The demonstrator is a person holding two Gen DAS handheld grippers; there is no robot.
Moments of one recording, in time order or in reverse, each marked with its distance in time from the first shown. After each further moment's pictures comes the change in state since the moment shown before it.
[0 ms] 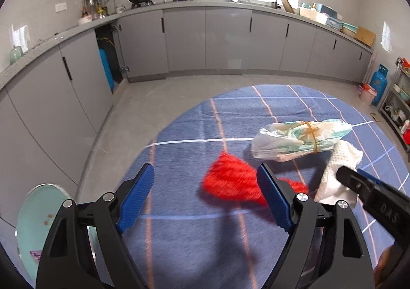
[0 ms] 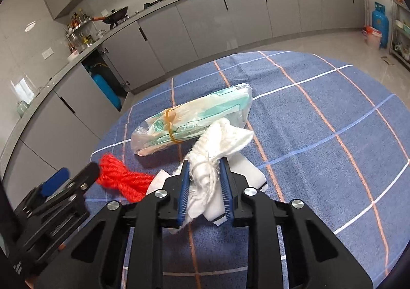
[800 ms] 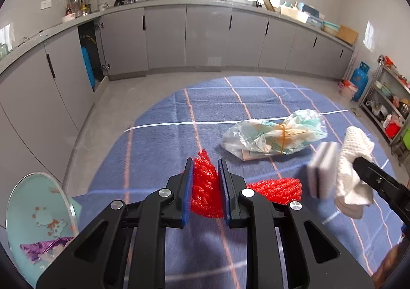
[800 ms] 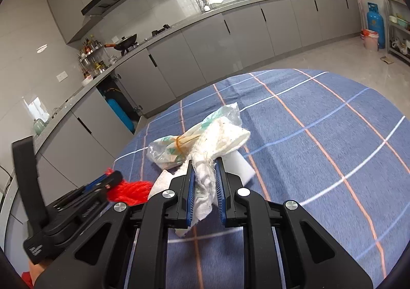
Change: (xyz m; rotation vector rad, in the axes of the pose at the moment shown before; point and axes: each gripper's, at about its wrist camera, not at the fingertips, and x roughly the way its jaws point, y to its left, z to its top) left arm -0.035 -0.005 -0.024 0.018 -0.008 -0.117; right arm -0.070 -0.014 -0.031 0.036 -0.151 0.072
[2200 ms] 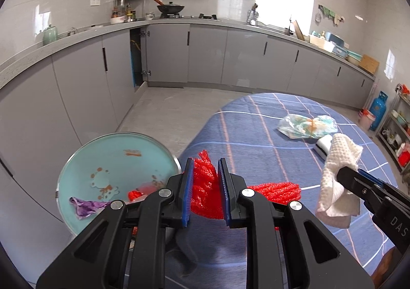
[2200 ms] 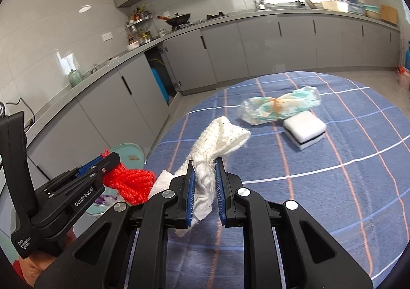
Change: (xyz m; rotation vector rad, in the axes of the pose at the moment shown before) left arm -0.119 0.089 -0.070 -0.128 -0.114 0.141; right arm -0.037 0.118 -0.071 -0.249 0.057 0.134
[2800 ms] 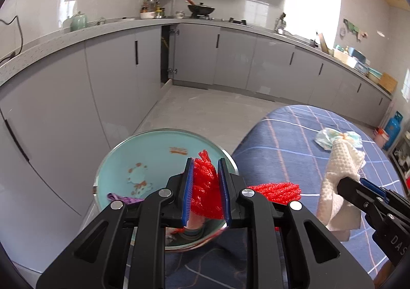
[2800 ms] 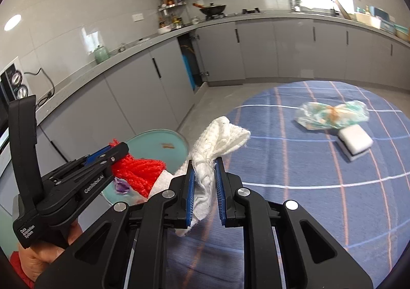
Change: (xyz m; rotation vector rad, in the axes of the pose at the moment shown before) left arm -0.011 0.074 -0.002 -0.107 -0.012 0.096; right arm 0.027 0.078 -0.002 -0.141 0.051 0.102
